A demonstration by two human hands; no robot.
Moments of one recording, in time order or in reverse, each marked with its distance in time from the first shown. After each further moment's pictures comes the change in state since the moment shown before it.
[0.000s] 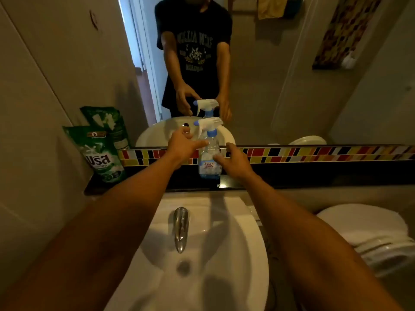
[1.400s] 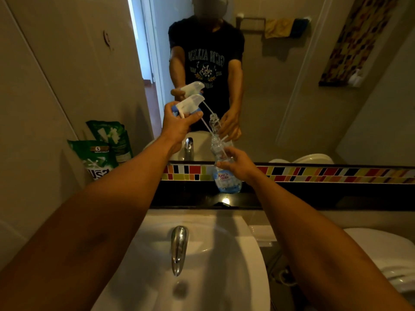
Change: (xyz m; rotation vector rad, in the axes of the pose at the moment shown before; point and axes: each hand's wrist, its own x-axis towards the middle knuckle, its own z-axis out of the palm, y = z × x) left_hand 0.049 0.074 -0.028 -0.422 0.102 0.192; right_hand 0.055 -0.011 -0.034 0.056 -0.196 -0.104
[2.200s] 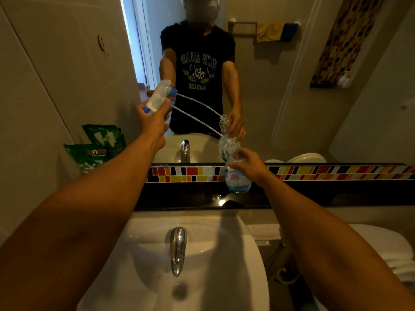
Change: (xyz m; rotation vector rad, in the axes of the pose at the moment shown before) left_hand 0.010 0.021 -0.031 -0.246 0.279 -0.060; right_hand -0.024 0.008 -0.030 -0.002 0.126 0.020
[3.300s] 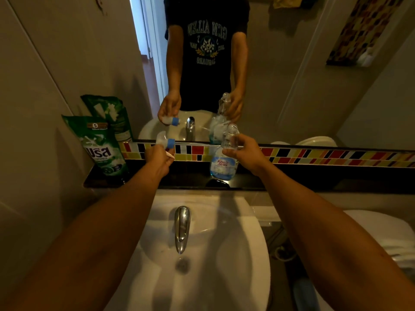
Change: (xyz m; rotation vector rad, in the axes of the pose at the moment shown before) left_hand -0.036 -0.120 -0.082 -0.045 0.313 -0.464; right_hand 0.003 0.007 0.046 0.144 -0.048 0.008
